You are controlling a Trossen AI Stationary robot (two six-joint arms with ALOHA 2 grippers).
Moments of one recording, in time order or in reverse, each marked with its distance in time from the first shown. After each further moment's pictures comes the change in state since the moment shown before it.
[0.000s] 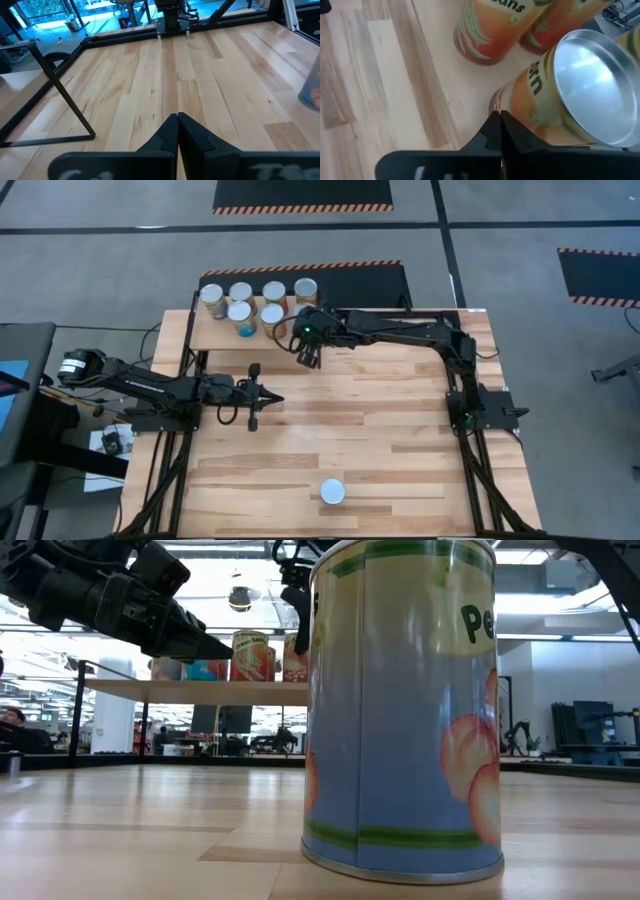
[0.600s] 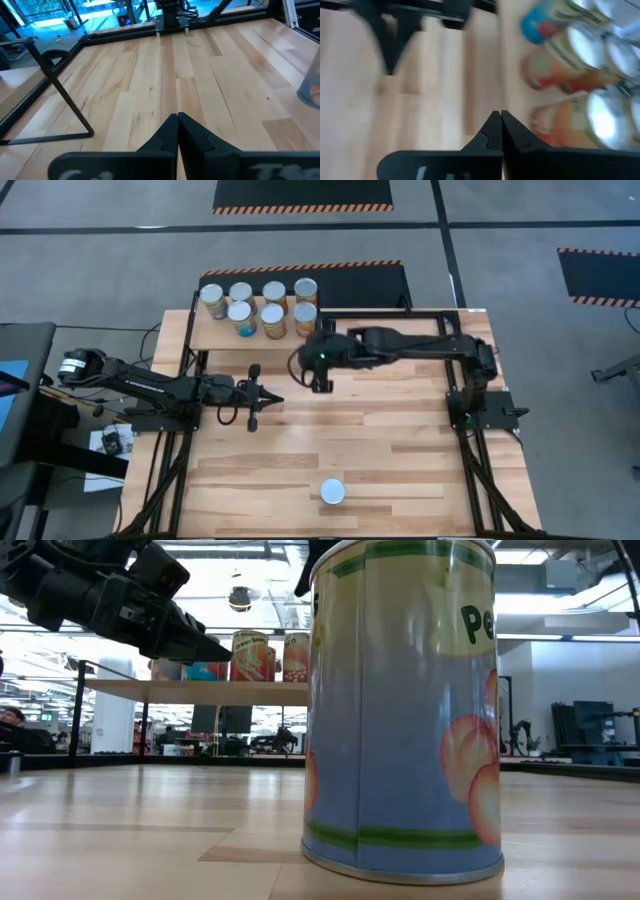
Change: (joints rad) left arm -0.008 0.000 0.000 -0.012 0.000 -0.002; right arm 0.176 -0.135 -0.008 -0.085 0.015 -0.211
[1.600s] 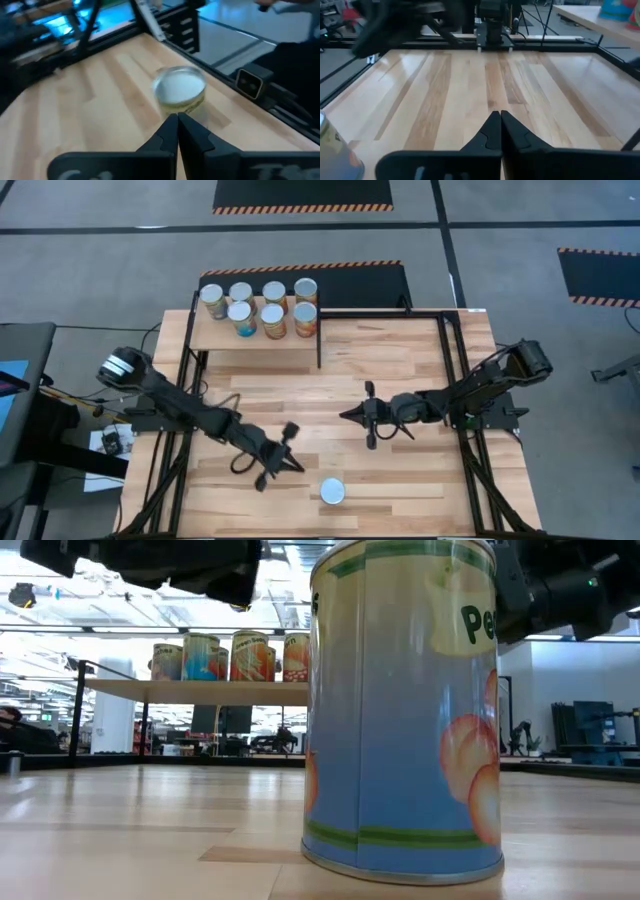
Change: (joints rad) left arm -0.384 0.489 0.399 0.026 0.111 0.091; right arm 0.271 -0.398 -1.473 1.661 -0.098 0.313
